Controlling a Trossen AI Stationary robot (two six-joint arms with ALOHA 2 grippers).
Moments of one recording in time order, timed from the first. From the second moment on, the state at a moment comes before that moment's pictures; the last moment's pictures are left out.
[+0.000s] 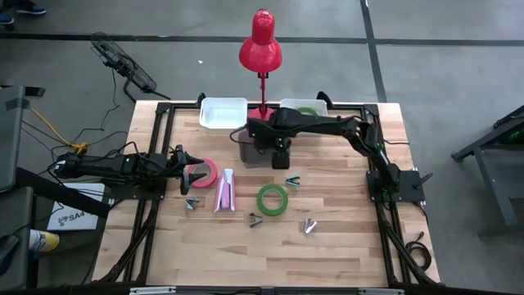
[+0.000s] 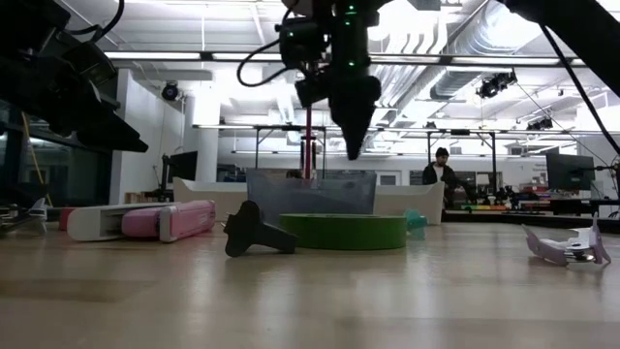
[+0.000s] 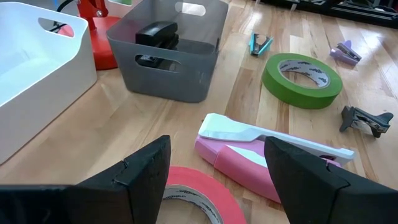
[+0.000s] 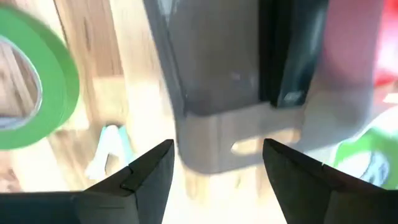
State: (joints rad) left arm -0.07 0.13 0.14 -0.39 -0.30 -0.24; right arm -0.22 2.15 1.99 -1.39 0.12 -0.14
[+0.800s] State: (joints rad) left arm -0.07 0.13 0.14 -0.39 -0.30 -0.24; right arm -0.07 1.74 1.10 -0.72 0.02 -0.11
